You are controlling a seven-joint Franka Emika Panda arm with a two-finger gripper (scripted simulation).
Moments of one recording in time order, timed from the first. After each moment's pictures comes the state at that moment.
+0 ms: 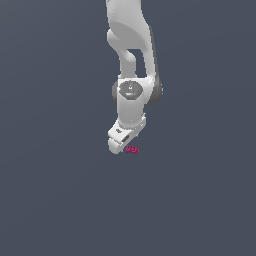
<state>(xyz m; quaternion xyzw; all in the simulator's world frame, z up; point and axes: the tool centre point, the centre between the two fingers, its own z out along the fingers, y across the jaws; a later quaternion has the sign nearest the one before) -0.015 0.003 0.100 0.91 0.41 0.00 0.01</state>
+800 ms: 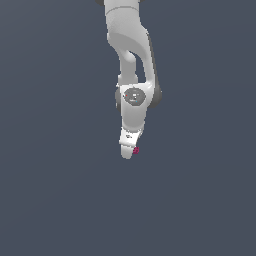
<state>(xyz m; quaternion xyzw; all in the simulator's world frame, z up) -0.026 0.019 0.069 0.80 0.60 0.00 0.00</state>
